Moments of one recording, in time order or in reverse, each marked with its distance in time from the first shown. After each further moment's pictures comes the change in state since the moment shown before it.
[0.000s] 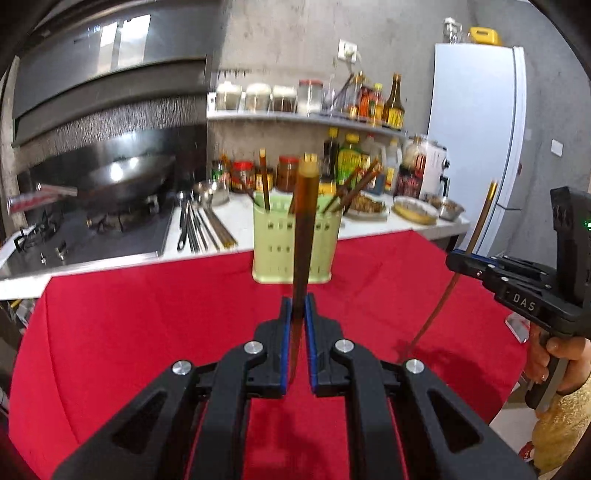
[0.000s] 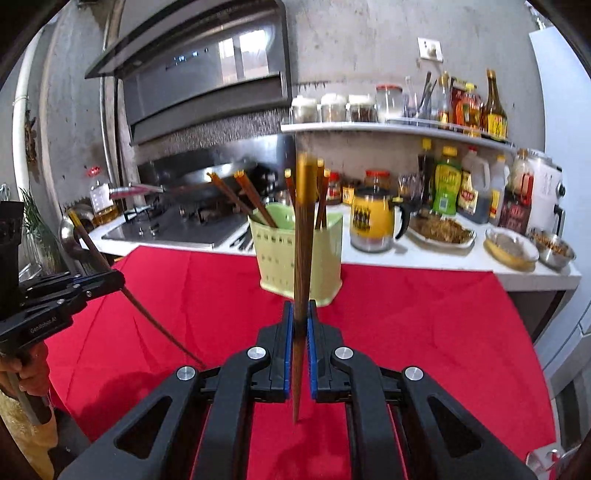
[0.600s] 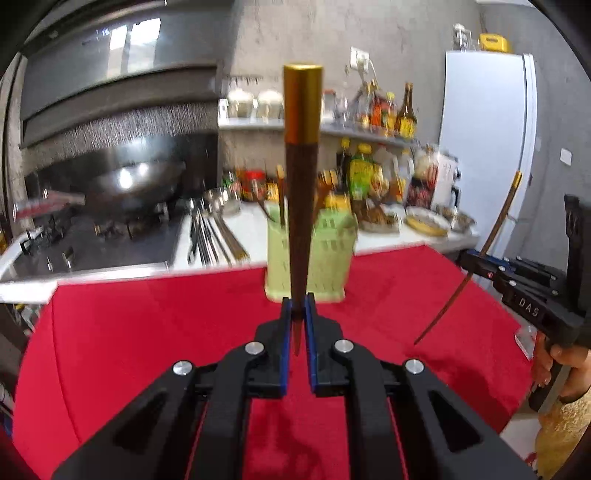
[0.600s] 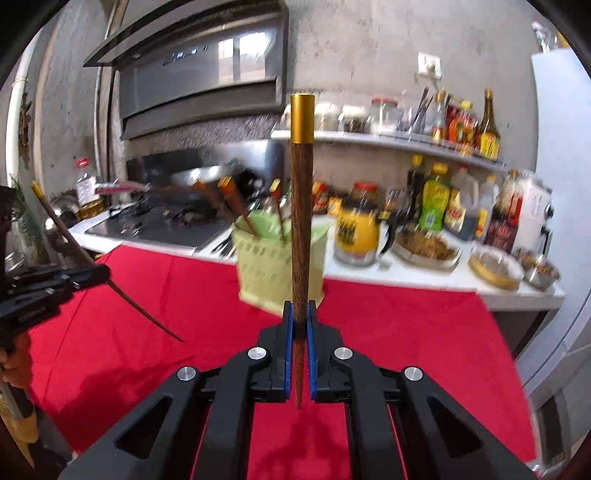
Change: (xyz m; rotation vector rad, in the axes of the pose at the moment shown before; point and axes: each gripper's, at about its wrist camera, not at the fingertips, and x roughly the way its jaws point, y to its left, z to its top) left arm -0.001 0.012 0.030 -0.014 -0.072 0.042; right arm 0.001 -0.003 0.033 -0.068 -0.101 -0.112
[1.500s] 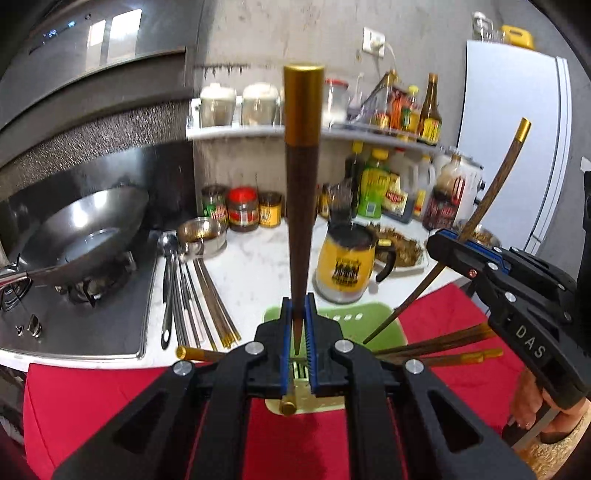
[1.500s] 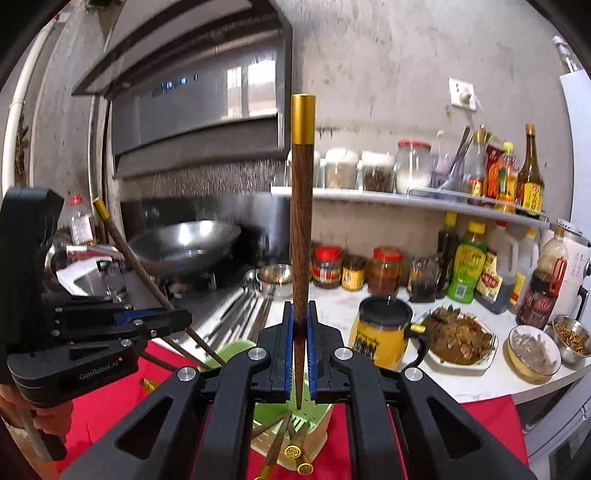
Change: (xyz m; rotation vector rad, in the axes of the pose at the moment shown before) left arm 0.159 0.007 0.122 0.025 0.108 -0.024; right arm 0.133 -0.012 0.113 0.000 -0.067 0.093
